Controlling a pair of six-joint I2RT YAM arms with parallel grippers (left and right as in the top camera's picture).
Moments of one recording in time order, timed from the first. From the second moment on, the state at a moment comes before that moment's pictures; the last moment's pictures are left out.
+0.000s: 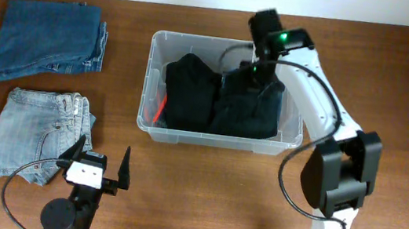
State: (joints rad) left arm -0.01 0.01 0.04 -0.12 0.12 0.09; right arm 0.32 2.15 2.00 -1.19 -0.04 0.29
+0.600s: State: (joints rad) left arm -0.01 0.01 0.04 -0.12 0.12 0.09; right arm 0.41 2.21 1.99 -1.19 -0.22 0.32
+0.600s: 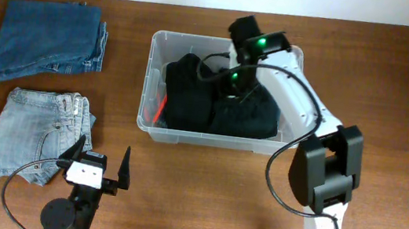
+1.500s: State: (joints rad) left arm -0.01 0.01 0.04 -0.12 0.12 0.09; right arm 0.39 2.26 2.47 -1.47 -0.05 0.33
